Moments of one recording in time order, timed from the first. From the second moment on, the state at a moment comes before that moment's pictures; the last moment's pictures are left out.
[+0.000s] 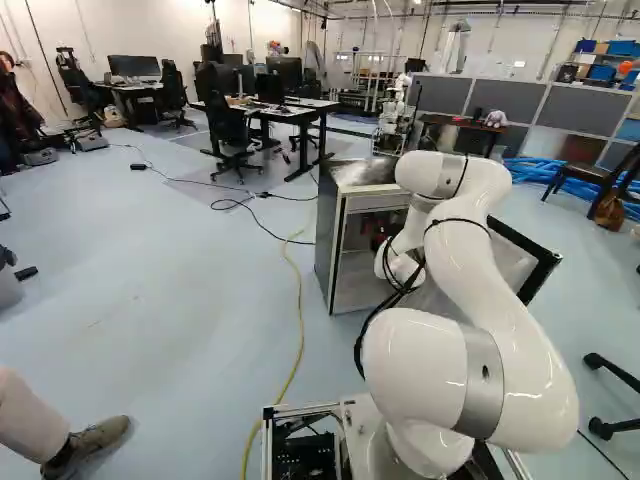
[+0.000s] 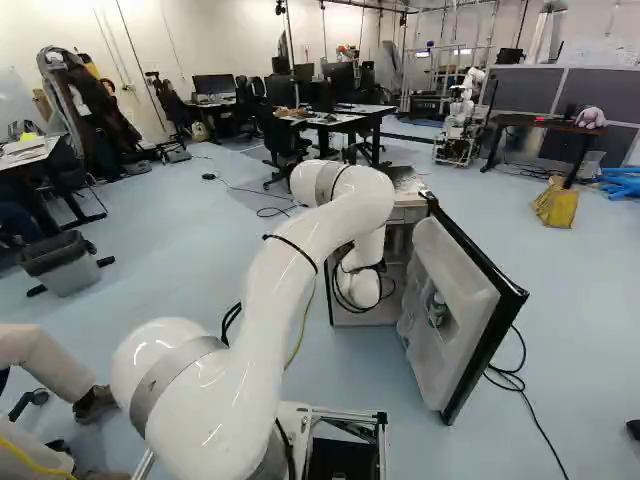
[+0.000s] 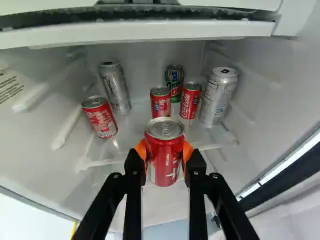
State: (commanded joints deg) arm -26.0 -70.7 -70.3 -21.1 68.9 0.0
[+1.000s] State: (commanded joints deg) arm -27.4 -52.6 -47.3 -21.1 68.9 0.0
